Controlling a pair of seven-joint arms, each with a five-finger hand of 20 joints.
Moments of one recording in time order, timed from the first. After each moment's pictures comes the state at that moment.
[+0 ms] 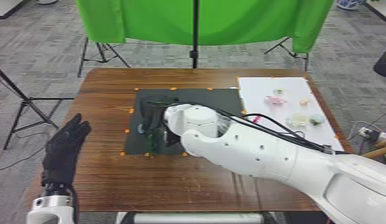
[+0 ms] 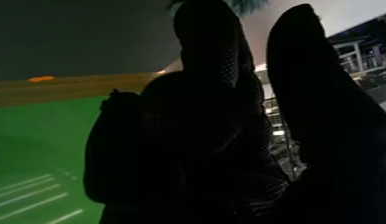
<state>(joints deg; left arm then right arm) 127.1 -68.2 -98.1 -113.7 53.2 7.8 21.8 -39.2 -73.7 14.9 -84.6 -108.3 -9.8 24.6</state>
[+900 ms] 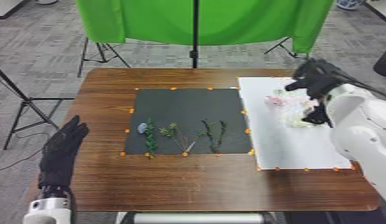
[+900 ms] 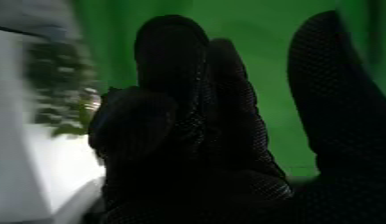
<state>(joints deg) 128.2 -69.4 -99.4 -114.7 54.3 7.4 20.9 -82.9 -36.1 75.1 -115.0 -114.4 -12.0 38.7</state>
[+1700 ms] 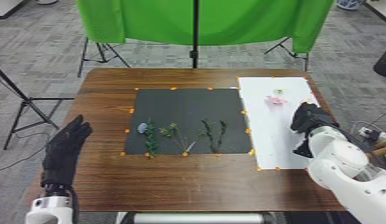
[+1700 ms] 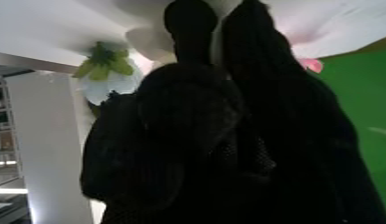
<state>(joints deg) 127.7 -69.6 -99.2 -114.7 54.7 7.0 19.9 -87.0 -37.6 64.0 -103.4 -118.3 3.2 40.4</state>
